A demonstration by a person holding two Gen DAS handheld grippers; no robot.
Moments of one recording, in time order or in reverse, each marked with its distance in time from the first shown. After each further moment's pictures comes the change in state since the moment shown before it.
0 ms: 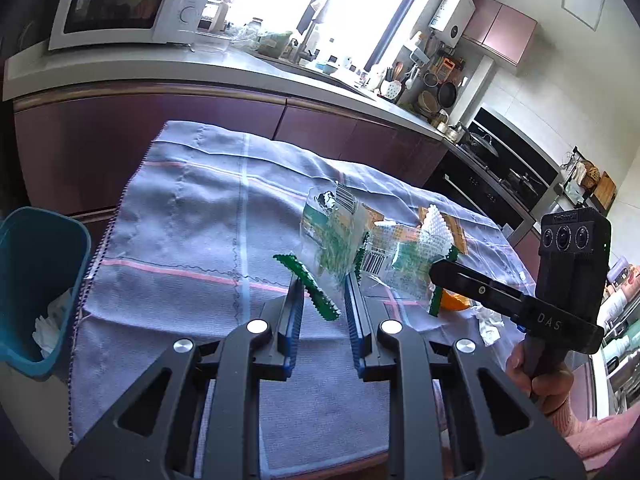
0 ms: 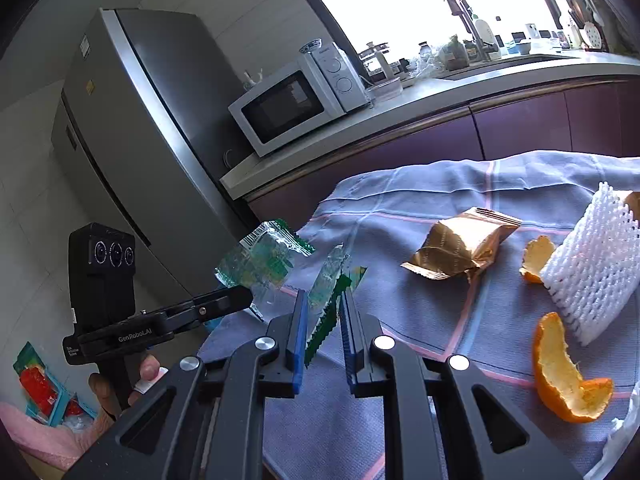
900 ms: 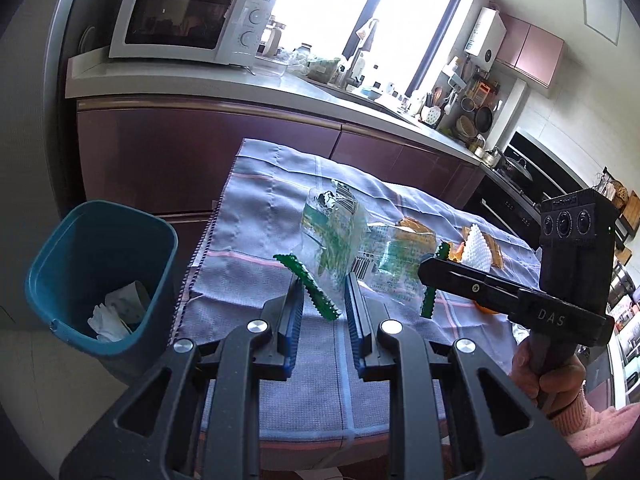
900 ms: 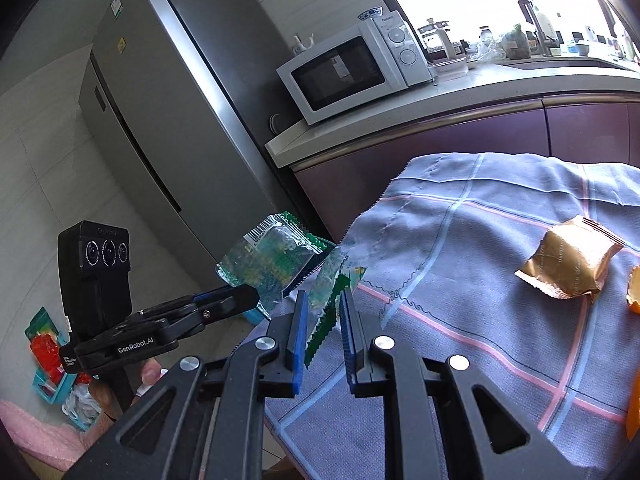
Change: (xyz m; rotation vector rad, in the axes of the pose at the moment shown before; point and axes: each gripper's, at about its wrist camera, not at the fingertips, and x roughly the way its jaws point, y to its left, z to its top) left arm -0.076 0.035 -0.016 -0.047 -0.090 0.145; right arm 0.062 0.061 0.006 -0.093 0.100 0.115
